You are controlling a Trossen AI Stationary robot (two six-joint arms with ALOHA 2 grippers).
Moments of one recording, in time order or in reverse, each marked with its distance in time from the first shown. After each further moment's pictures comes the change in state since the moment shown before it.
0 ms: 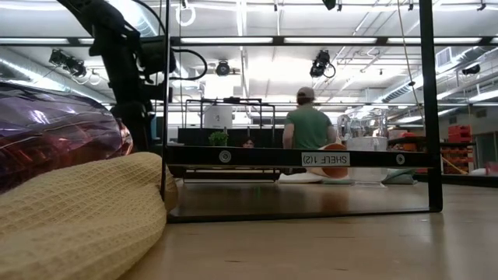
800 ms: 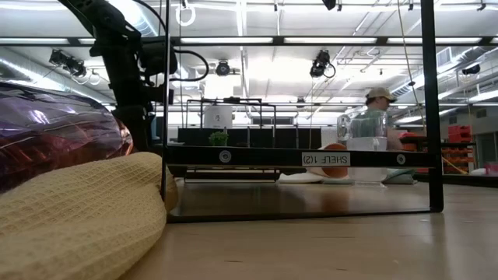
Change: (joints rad) left arm -0.027 0.007 -0.003 -0.004 -0.041 -0.024; right arm 0.000 0.000 0.000 -0.002 -0.004 -0.003
